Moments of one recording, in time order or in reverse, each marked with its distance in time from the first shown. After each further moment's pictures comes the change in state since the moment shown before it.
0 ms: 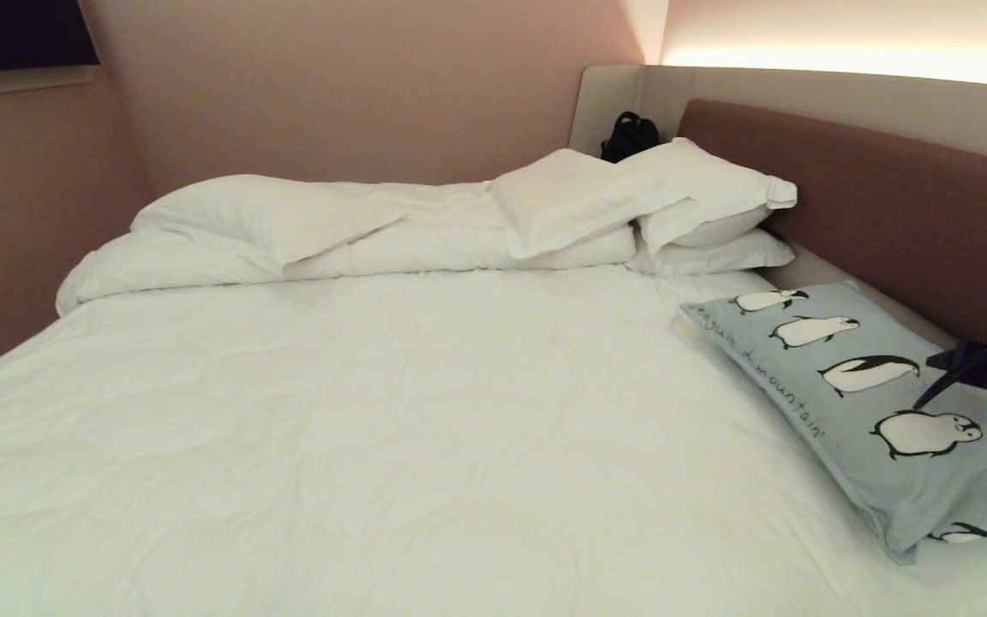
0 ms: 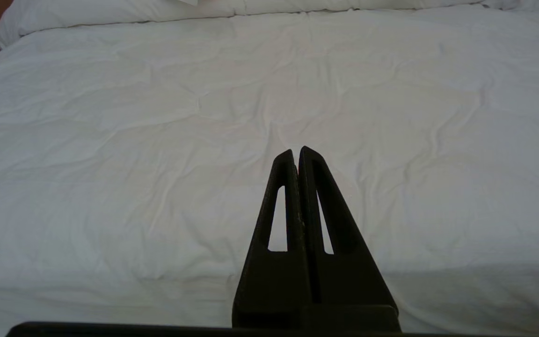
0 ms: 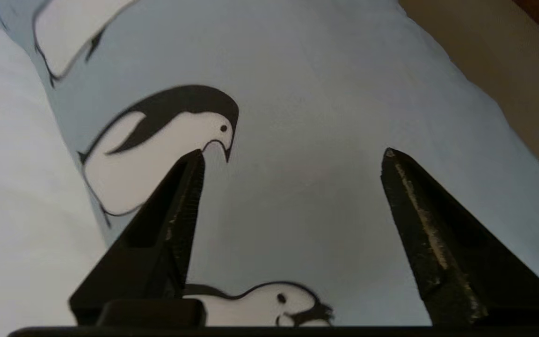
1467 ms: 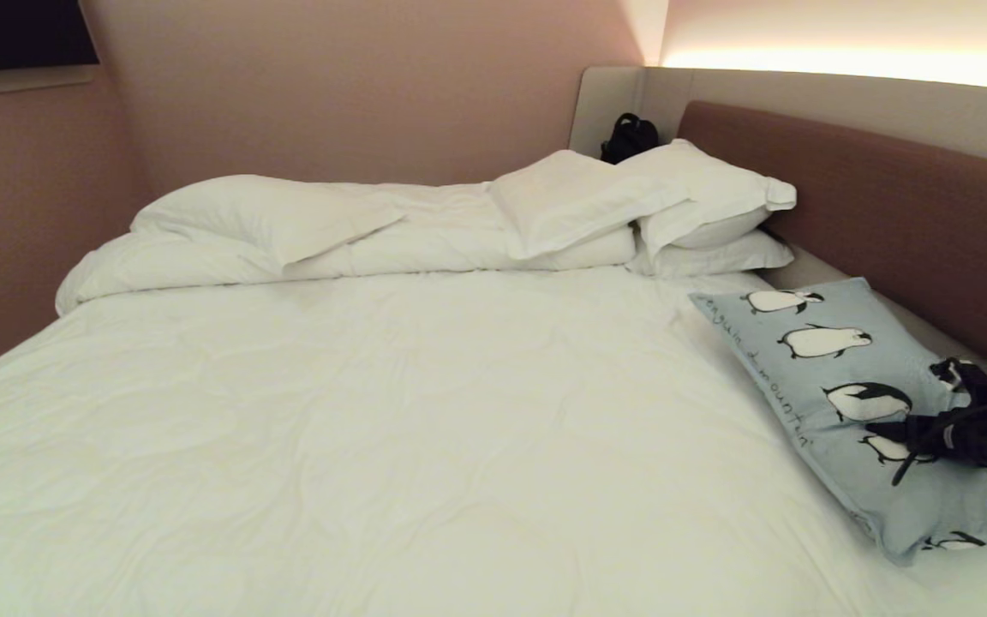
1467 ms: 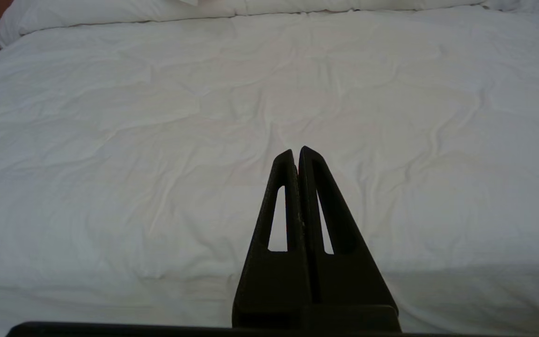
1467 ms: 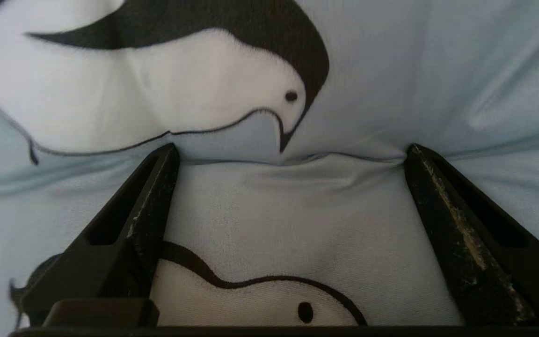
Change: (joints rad) left arm 0.000 0.000 0.000 0.000 0.000 0.000; right arm -0.047 0.325 -0.054 -0.060 0.219 -0.270
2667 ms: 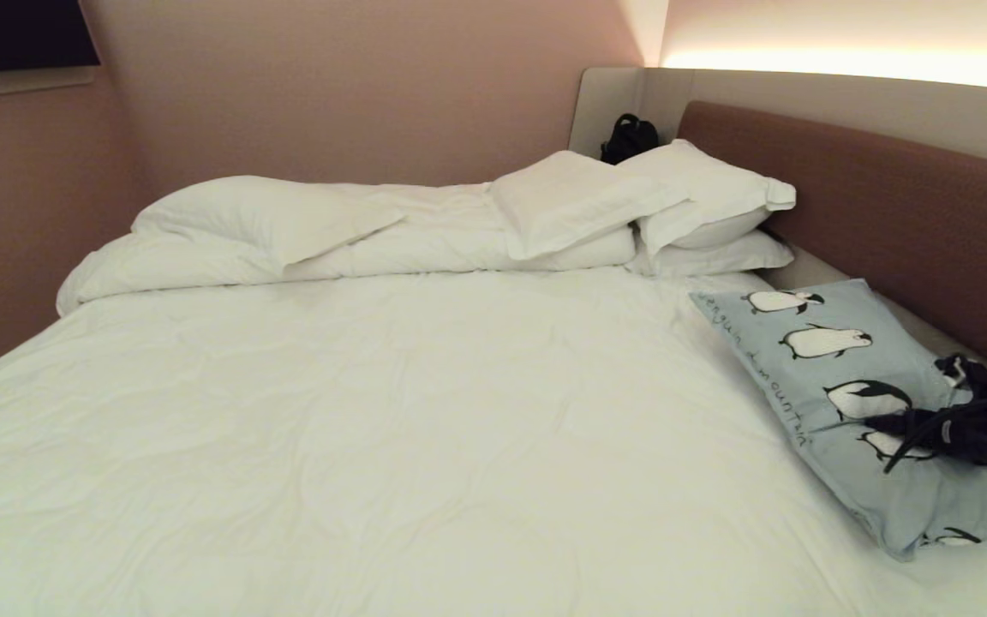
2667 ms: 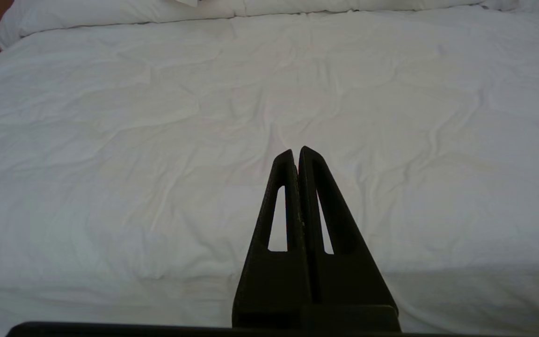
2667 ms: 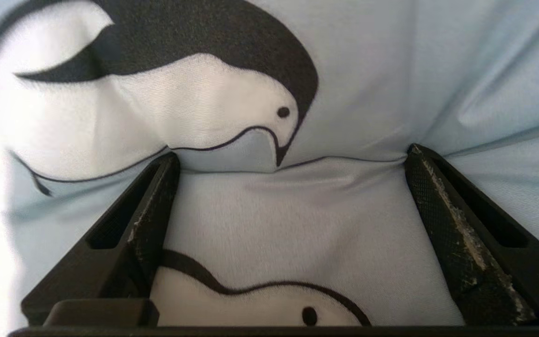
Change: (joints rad) left arm 0.000 0.000 0.000 0.000 0.000 0.000; right arm 0.008 -0.012 -0.023 0.010 0.011 0.124
